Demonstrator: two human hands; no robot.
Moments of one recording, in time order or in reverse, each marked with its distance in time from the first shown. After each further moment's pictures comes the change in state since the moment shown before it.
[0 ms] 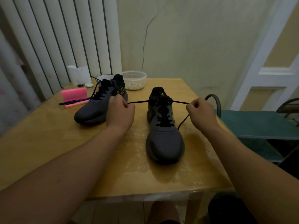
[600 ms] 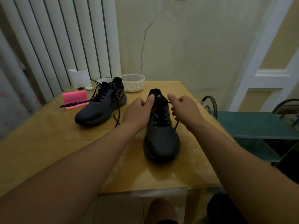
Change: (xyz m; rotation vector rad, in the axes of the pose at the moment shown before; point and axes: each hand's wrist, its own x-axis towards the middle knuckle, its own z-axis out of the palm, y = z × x) left_hand -0.024 0.055 0.006 -0.152 -0.321 -0.040; right_hand -0.014 -0.051 0.011 0.107 -0.155 0.082
